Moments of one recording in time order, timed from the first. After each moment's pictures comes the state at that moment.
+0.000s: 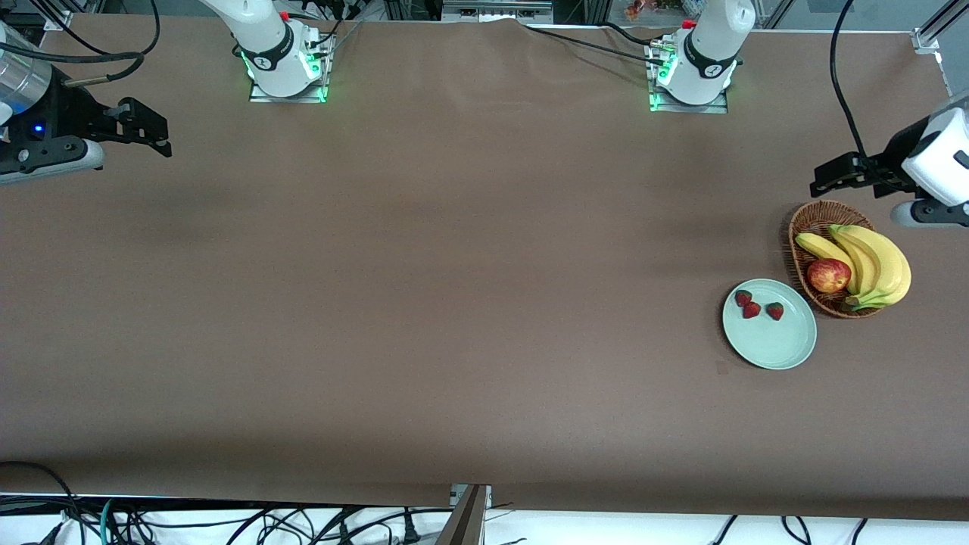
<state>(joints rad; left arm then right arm) -0.10 0.06 0.10 -1.57 -0.04 1.45 -0.02 0.12 -0.01 -0.02 -1.56 0.00 1.46 -0.12</state>
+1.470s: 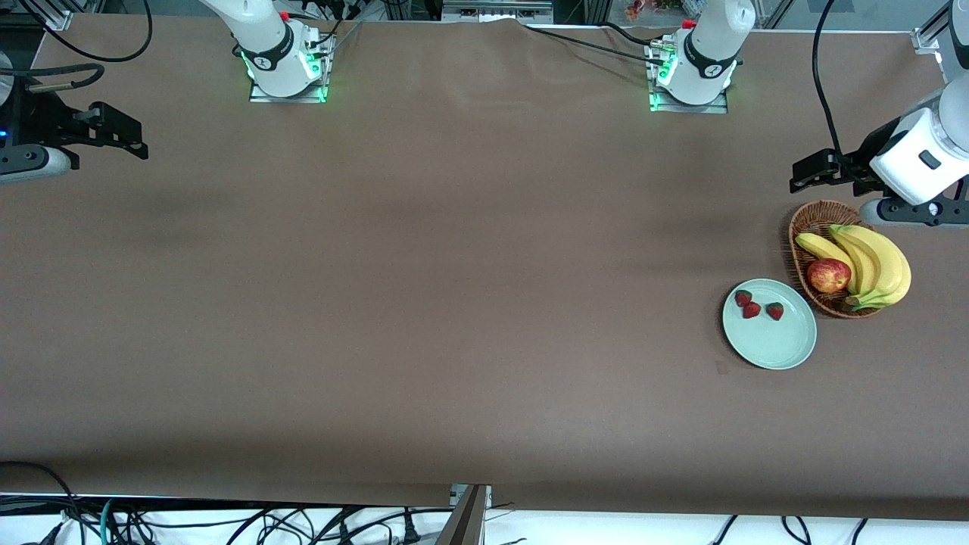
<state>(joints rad) -0.10 0.07 0.07 -1.56 -0.04 1.45 -0.02 0.13 0.03 -0.09 -1.51 0.01 1.42 -0.13</state>
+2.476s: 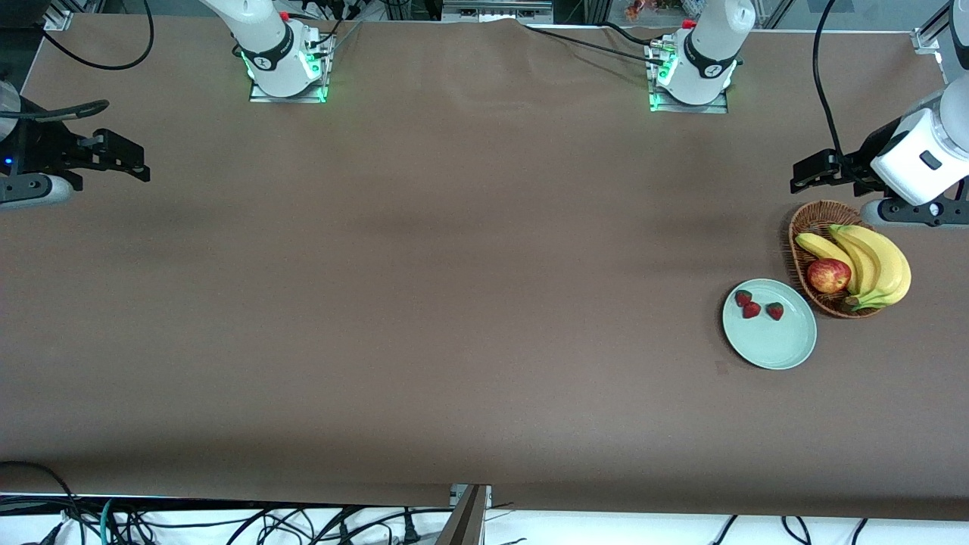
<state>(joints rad) -0.10 0.07 0.07 -1.56 -0.04 1.45 -0.02 0.13 0.08 -0.10 -1.51 0.02 1.47 -0.13</state>
